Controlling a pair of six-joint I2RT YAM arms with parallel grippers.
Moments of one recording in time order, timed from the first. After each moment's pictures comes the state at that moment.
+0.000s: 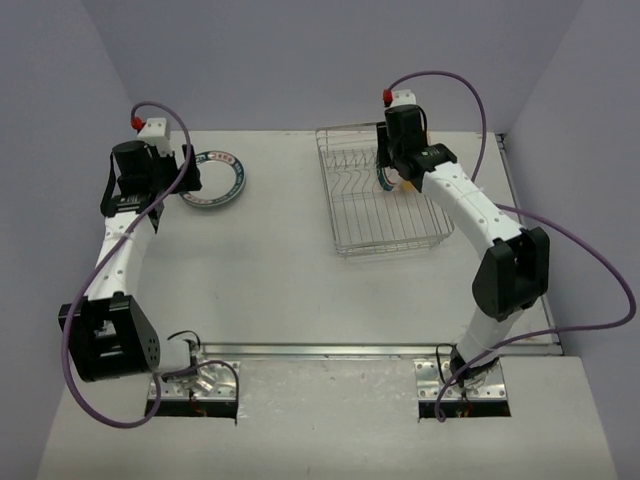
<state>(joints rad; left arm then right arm) 0.23 1.32 1.09 -0.21 0.14 0.04 0.38 1.77 1.58 -0.40 0.41 0.07</state>
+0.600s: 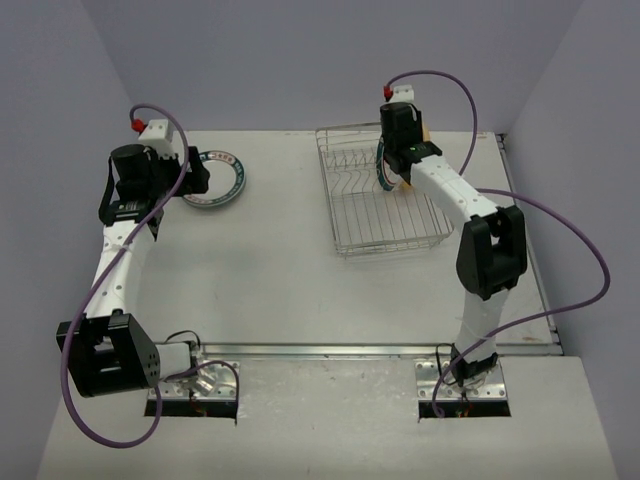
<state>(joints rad) 0.20 1.24 1.07 -0.23 0.26 -0.02 0.35 1.93 1.65 -0.23 0.61 -0.02</state>
